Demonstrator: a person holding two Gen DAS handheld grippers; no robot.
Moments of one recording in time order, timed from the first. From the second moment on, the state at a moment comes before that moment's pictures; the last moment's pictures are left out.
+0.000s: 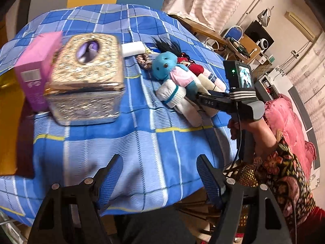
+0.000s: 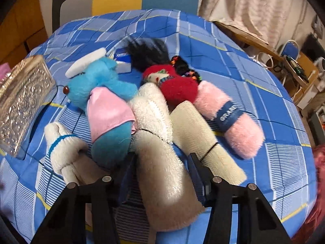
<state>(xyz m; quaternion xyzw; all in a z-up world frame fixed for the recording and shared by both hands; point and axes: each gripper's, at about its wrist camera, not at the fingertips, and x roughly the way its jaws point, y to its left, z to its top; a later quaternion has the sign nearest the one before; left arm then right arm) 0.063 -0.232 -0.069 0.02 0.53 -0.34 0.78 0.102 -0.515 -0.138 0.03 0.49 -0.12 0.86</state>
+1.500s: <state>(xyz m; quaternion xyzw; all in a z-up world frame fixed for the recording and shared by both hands) 0.114 -0.321 -0.102 0.04 0.50 -0.35 0.79 0.053 -0.516 -0.124 0.16 0.48 -0.10 0.86</state>
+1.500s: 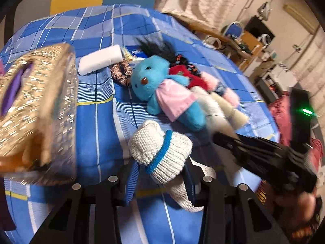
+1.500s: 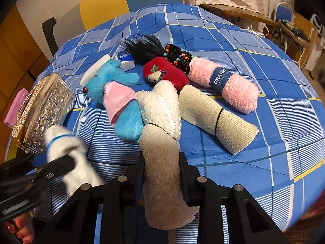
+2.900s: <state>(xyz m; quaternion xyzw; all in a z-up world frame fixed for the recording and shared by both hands) 0.312 0.061 -0.092 0.02 0.55 -0.17 0.82 0.057 -0.266 0.042 0.18 0.34 0.09 0.92</state>
